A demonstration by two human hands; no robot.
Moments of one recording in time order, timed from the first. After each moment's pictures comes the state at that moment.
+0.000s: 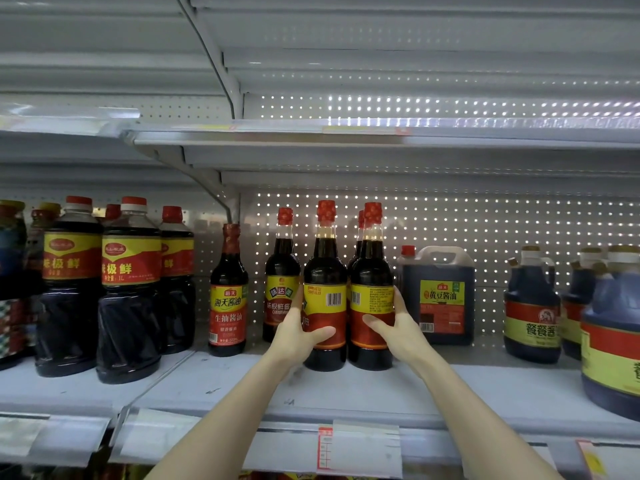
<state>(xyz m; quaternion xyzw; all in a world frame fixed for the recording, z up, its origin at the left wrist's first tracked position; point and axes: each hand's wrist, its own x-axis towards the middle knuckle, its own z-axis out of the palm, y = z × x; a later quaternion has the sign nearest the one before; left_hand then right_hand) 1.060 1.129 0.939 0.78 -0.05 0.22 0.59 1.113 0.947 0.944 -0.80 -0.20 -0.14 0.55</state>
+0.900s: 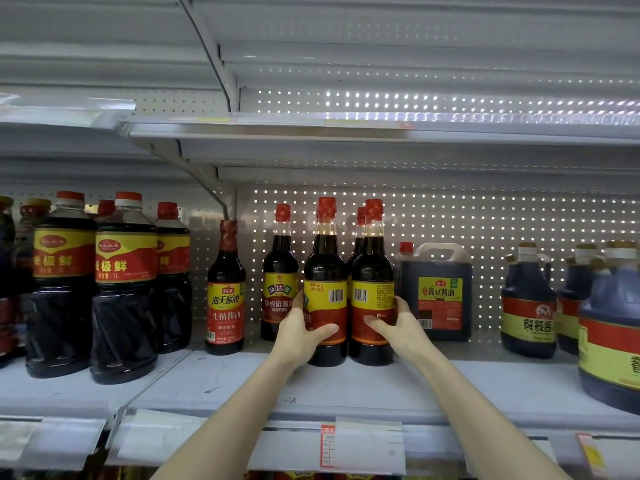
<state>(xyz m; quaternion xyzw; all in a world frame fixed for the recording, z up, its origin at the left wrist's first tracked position) 1.062 1.124 0.939 0.81 -0.02 0.25 0.53 1.116 0.945 0.942 -0.81 -0.16 -0.13 0.55</state>
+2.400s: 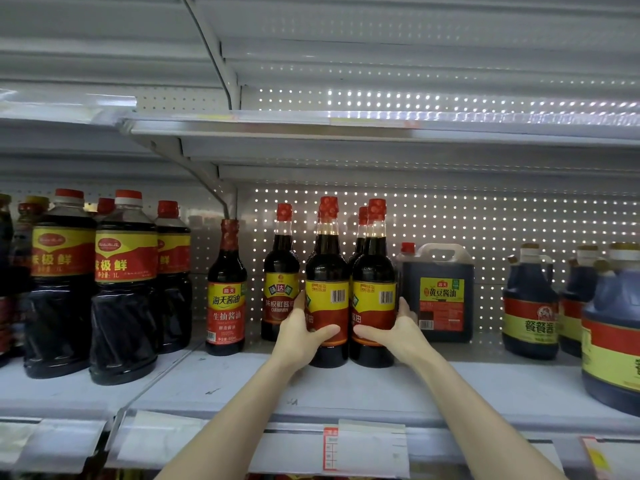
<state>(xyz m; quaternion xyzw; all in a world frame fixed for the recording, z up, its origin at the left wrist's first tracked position) 1.064 1.125 0.935 0.81 -0.04 0.26 0.53 1.109 0.947 0.940 -0.83 -0.14 -0.13 0.53</state>
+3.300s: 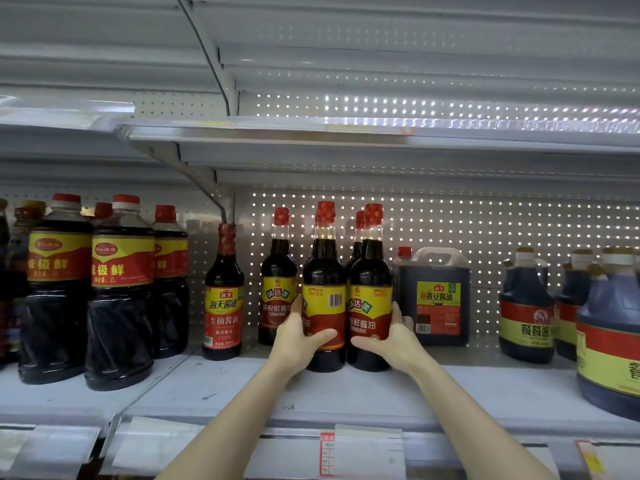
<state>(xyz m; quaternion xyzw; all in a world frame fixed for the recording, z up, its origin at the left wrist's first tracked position) 1.064 1.125 0.935 0.81 -0.03 0.27 0.52 1.113 0.947 0.936 -0.87 -0.12 -0.12 0.46</state>
